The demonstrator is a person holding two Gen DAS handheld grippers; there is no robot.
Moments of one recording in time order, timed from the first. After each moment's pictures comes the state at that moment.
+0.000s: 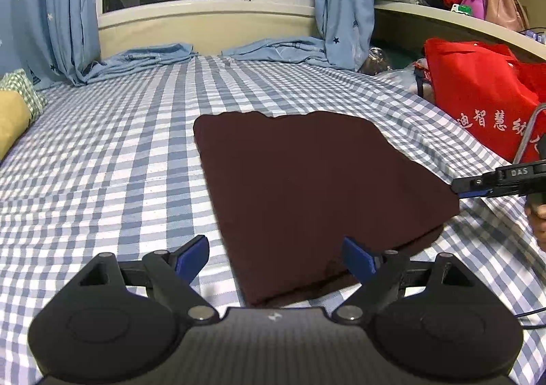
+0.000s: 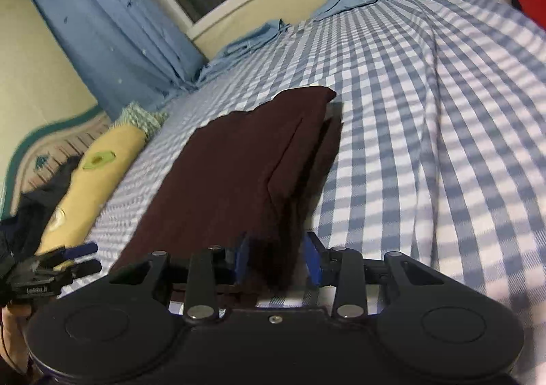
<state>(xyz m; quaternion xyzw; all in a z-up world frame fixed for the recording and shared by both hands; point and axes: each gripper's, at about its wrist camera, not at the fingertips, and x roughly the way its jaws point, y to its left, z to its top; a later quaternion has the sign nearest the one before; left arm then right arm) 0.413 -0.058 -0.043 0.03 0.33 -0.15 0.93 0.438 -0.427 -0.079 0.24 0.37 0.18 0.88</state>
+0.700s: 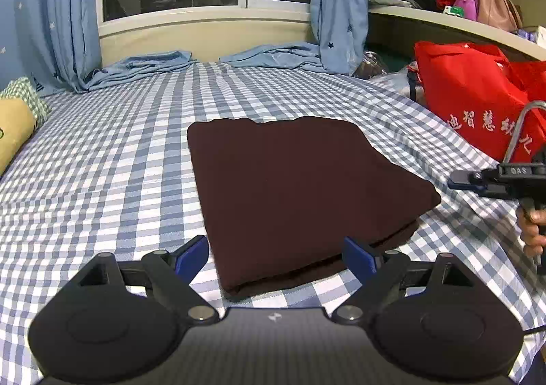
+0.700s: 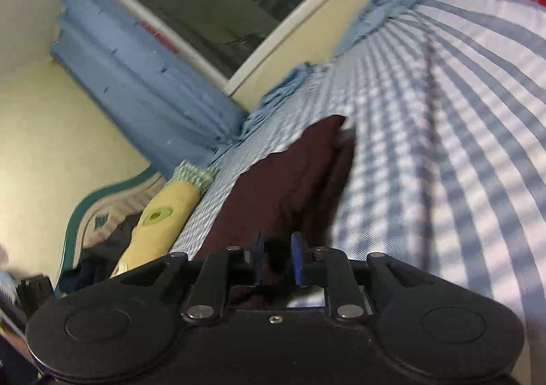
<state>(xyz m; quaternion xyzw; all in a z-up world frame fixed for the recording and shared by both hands) 0.384 -0.077 -0.027 0.03 0.32 -0.14 0.94 0.402 -0.463 -0.090 0.33 0.28 0.24 0.87</state>
